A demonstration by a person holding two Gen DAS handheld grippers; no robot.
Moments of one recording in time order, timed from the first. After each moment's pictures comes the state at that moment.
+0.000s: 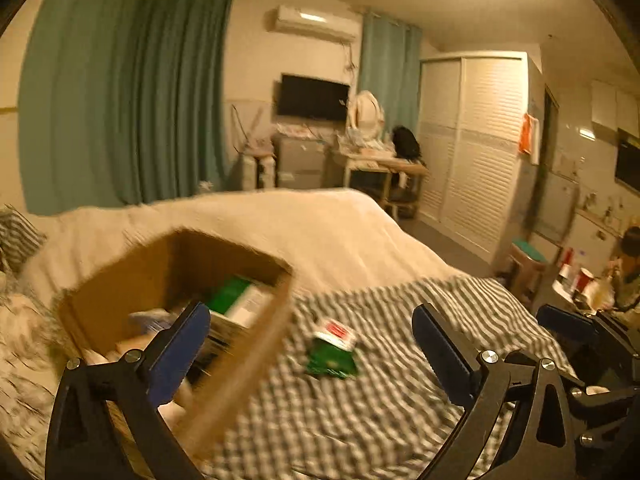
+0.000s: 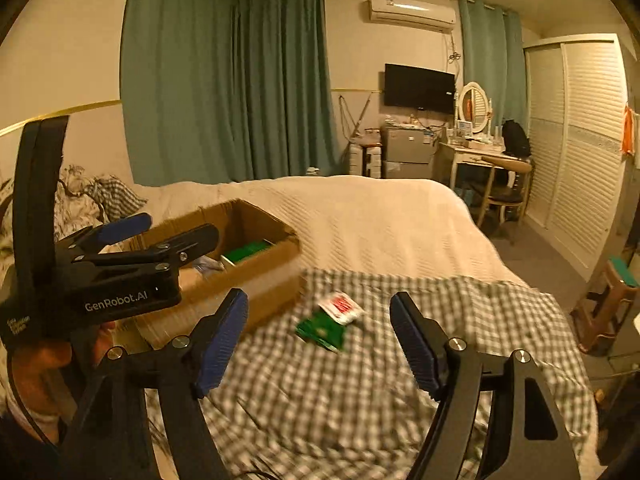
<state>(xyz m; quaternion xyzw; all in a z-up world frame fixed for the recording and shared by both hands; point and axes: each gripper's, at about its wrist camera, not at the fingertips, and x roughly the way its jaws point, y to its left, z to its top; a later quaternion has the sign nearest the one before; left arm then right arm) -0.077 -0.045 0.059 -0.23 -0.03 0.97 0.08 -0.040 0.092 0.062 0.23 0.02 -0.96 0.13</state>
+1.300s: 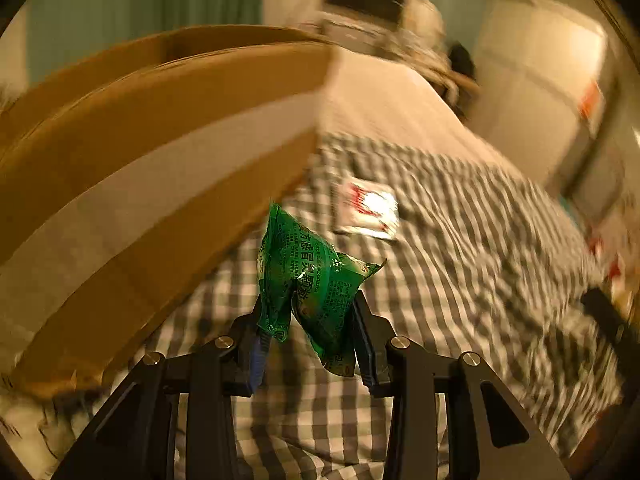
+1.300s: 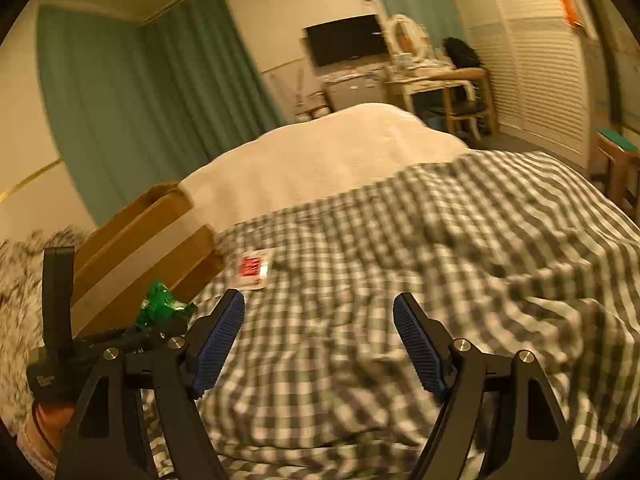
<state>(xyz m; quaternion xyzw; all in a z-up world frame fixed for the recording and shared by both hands) -0.119 -0.058 -0.095 -0.41 -0.10 0.91 0.01 -0.091 0.175 -0.067 0.28 -0.12 -0.94 0.11</state>
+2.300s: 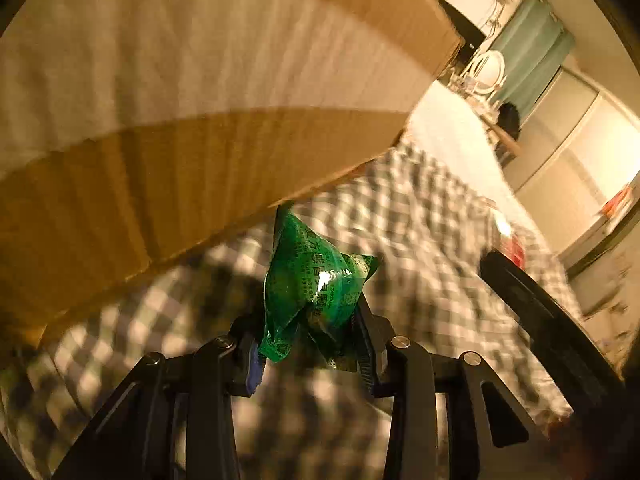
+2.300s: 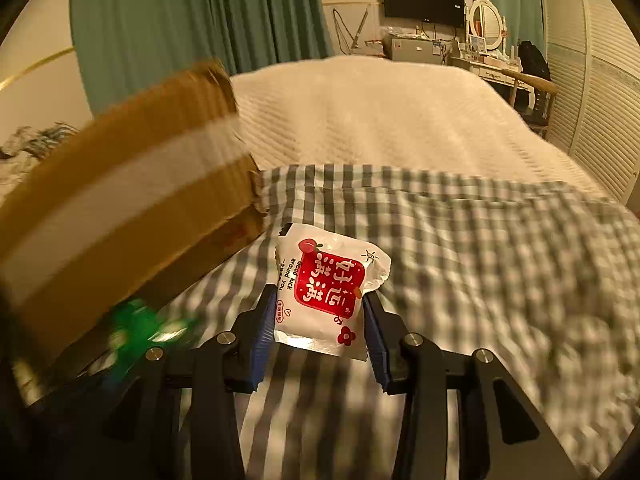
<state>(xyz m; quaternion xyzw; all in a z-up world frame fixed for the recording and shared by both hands) -0.152 -0.072 -0.137 -0.41 -0.25 0.88 -0.04 -0.191 0.067 -0.092 0.36 0.00 -0.92 0.14</state>
